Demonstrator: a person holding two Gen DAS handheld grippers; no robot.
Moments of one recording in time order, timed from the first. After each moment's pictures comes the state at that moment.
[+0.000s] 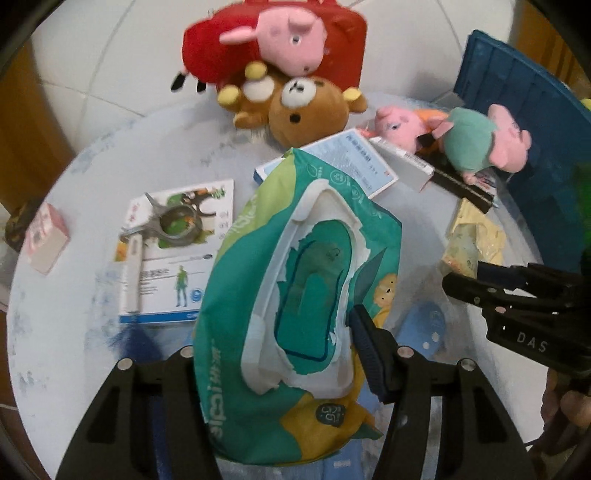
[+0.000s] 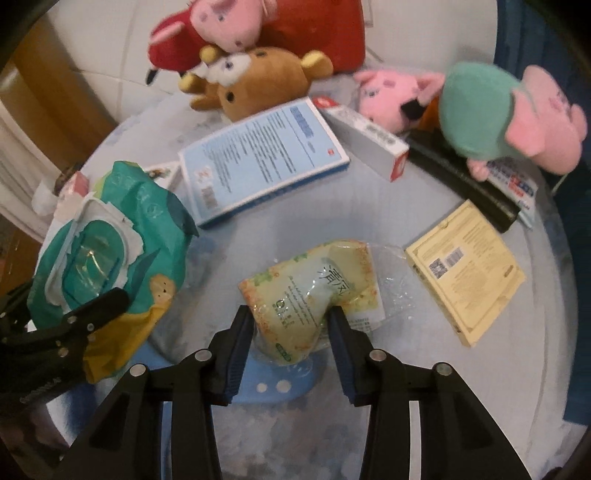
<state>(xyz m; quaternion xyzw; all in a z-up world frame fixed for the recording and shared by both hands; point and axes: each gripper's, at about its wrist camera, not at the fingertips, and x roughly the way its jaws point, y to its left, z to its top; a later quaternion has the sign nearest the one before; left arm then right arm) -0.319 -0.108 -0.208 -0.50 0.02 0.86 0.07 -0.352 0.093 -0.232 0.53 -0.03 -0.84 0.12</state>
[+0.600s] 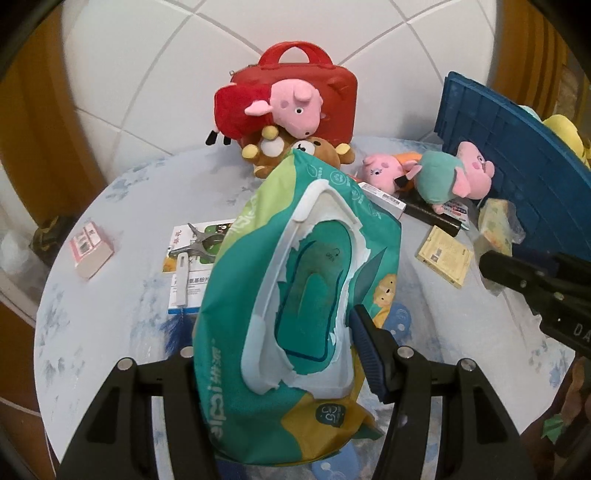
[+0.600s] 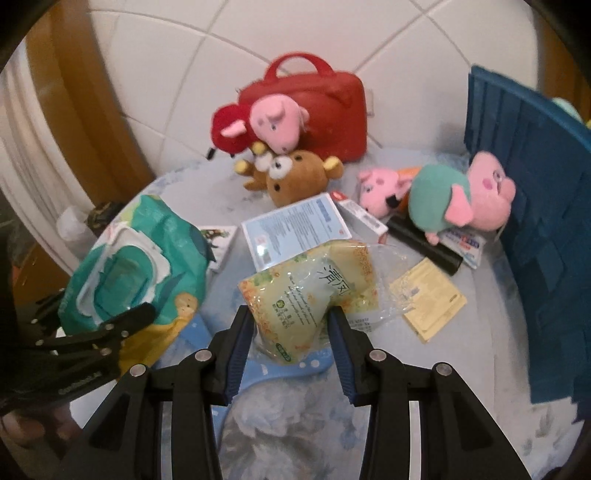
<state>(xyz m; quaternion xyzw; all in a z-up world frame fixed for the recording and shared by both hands) -0.243 -0.114 -0.125 -0.44 0.02 0.90 0.05 -0.265 0.091 -0.116 0.42 -0.02 -0.90 0.14</state>
